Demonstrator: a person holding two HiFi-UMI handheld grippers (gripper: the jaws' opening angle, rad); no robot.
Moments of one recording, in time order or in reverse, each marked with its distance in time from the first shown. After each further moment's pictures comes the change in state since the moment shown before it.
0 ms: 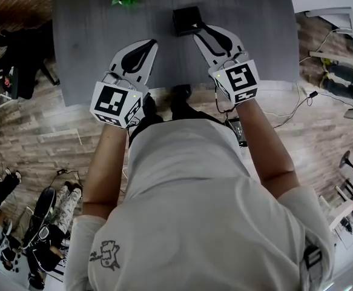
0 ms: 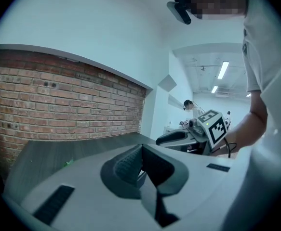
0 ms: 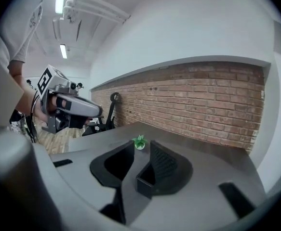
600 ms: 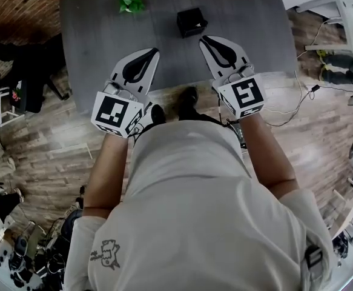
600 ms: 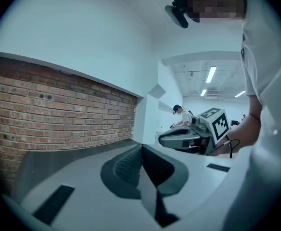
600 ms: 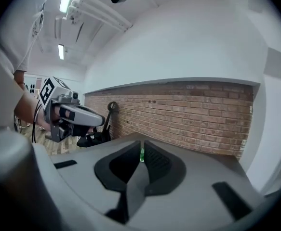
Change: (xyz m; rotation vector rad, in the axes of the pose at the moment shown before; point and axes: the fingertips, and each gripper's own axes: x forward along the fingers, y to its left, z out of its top) left arm -0.067 -0.015 0.034 0.058 -0.064 -0.094; right arm -0.048 0.059 0.066 -0.019 -0.090 -0.114
